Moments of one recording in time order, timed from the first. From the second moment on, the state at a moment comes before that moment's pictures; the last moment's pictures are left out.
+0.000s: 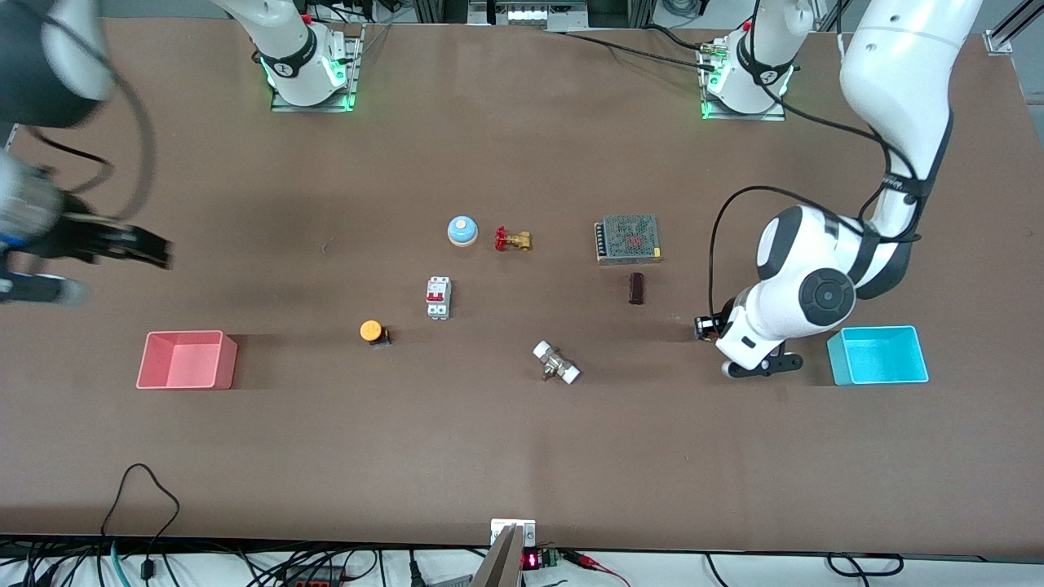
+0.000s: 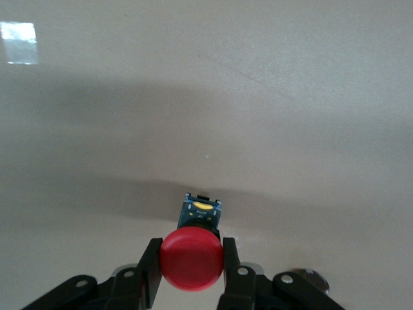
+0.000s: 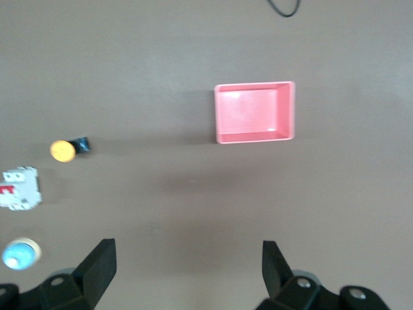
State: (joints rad) left arm -0.01 0.59 -0.24 -1.71 0.04 2.15 -0.41; right arm 0.13 0.24 -0.15 -1.36 -0.04 1.55 0.00
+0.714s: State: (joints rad) left arm 0.01 0.56 -0.23 -1.68 0.04 2.15 -0.41; right arm 0.08 0.16 -0.13 -1.48 -0.03 1.55 -0.05
